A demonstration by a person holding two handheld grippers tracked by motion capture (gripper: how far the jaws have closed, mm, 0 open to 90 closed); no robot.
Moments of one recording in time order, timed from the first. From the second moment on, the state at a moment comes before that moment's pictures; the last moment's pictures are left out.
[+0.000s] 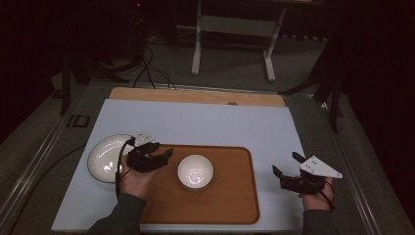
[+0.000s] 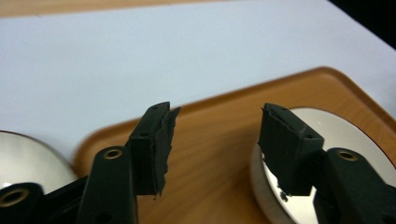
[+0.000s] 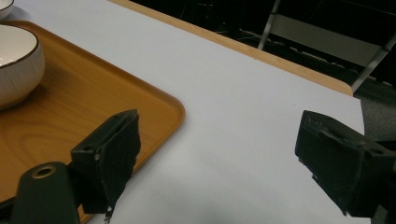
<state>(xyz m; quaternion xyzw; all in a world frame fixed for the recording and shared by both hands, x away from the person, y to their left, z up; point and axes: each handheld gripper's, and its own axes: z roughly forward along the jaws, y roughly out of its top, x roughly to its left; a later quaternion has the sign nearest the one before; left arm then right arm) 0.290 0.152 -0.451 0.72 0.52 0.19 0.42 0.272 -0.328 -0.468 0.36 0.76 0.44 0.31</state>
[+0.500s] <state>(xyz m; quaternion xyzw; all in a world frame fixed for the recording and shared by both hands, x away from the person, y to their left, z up) 0.274 0.242 -0.438 0.65 0.57 0.26 0.43 0.272 -0.331 -0.468 0.37 0.75 0.45 0.30</state>
